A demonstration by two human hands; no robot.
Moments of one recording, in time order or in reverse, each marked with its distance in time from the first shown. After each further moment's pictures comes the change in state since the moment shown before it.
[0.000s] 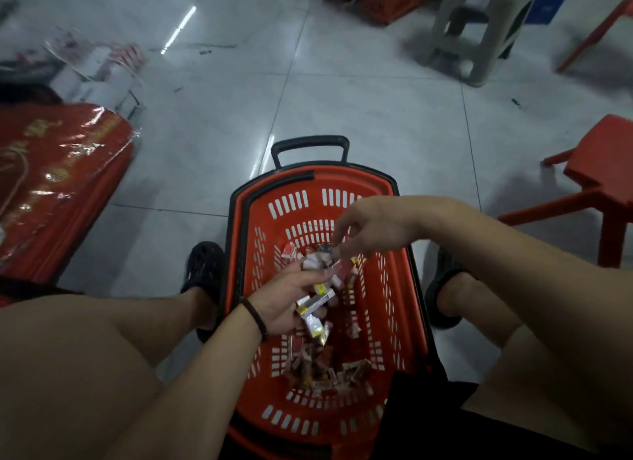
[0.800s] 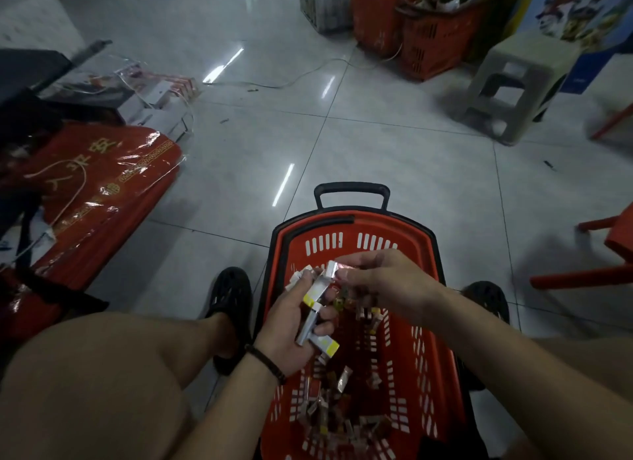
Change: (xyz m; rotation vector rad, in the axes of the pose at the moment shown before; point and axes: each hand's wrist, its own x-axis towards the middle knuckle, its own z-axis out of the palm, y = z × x) left_hand -0.031 0.029 -0.010 -0.434 0.235 0.250; right_hand 0.029 -0.026 0.042 1.113 0.228 -0.052
